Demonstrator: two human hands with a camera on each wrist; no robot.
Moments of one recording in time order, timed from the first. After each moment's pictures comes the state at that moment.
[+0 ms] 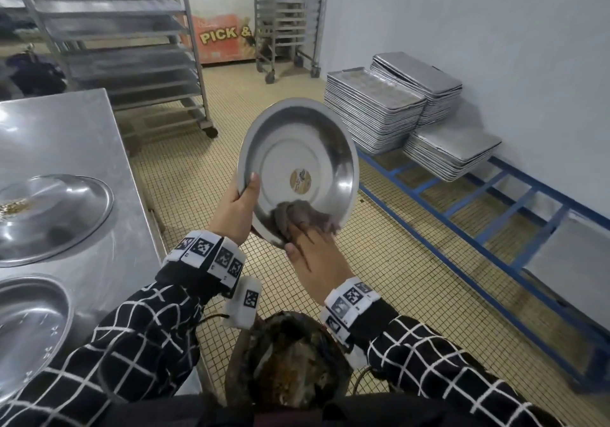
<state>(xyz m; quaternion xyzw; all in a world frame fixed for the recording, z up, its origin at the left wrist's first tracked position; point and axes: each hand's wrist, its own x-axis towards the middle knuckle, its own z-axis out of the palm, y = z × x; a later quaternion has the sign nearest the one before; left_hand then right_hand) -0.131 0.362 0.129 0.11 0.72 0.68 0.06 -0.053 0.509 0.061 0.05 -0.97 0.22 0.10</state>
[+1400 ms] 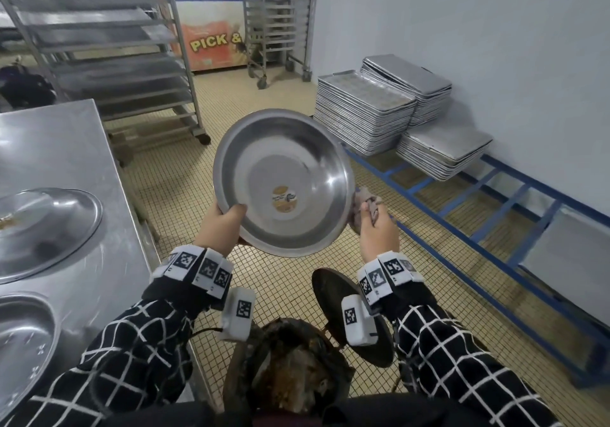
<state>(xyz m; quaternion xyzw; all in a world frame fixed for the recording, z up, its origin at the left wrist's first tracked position) -0.138 0.362 0.117 0.02 0.72 0.69 0.09 -0.064 0.586 0.094 -0.32 -0.83 0.42 0.19</state>
